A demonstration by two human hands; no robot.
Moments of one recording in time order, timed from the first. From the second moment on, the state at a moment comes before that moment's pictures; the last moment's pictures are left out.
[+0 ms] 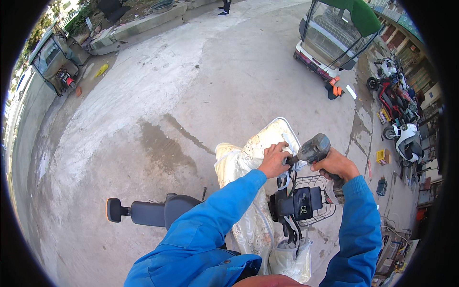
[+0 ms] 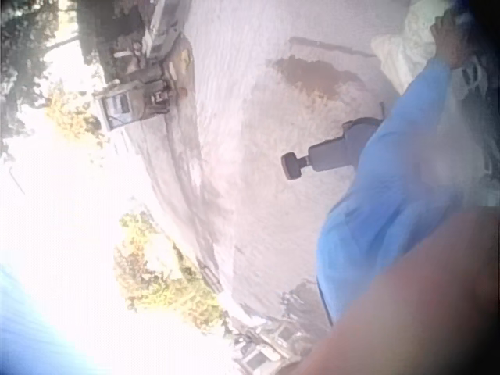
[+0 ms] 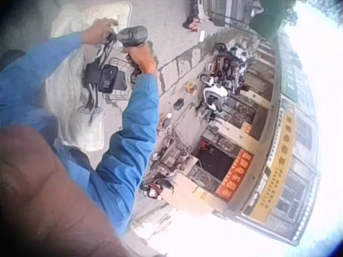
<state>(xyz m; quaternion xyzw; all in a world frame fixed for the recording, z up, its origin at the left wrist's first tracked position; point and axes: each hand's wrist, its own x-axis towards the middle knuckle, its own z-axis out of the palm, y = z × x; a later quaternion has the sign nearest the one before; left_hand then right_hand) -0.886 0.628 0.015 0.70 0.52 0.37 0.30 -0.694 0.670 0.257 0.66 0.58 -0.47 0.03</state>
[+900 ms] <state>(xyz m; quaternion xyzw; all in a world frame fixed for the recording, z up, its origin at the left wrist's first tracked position) -0.888 0.629 0.018 0.70 0.52 0.36 0.34 -0.713 0.734 0.248 0.64 0.61 -0.40 0.24</state>
